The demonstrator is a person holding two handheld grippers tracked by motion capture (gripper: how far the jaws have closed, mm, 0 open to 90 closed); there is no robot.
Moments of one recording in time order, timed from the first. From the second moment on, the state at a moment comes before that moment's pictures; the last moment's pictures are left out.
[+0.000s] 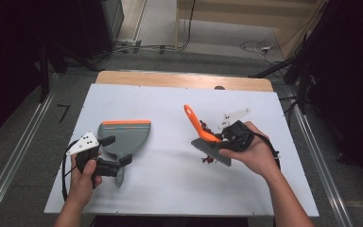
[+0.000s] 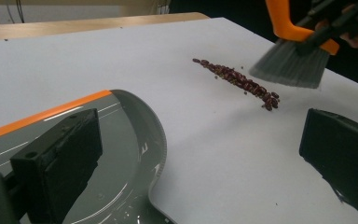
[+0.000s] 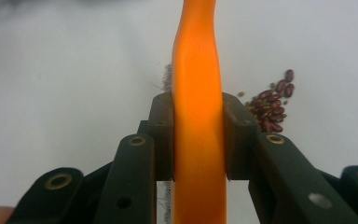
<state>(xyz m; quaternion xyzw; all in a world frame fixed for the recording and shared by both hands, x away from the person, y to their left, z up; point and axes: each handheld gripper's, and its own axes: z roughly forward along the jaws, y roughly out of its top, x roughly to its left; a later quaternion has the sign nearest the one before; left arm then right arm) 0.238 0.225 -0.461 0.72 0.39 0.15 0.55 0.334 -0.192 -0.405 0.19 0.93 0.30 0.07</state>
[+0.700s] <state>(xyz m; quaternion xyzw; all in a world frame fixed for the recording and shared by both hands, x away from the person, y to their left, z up) 0.238 0.226 -0.463 0.72 0.40 0.15 0.55 0.348 -0.191 -0.446 0.14 0.95 0.27 0.07</state>
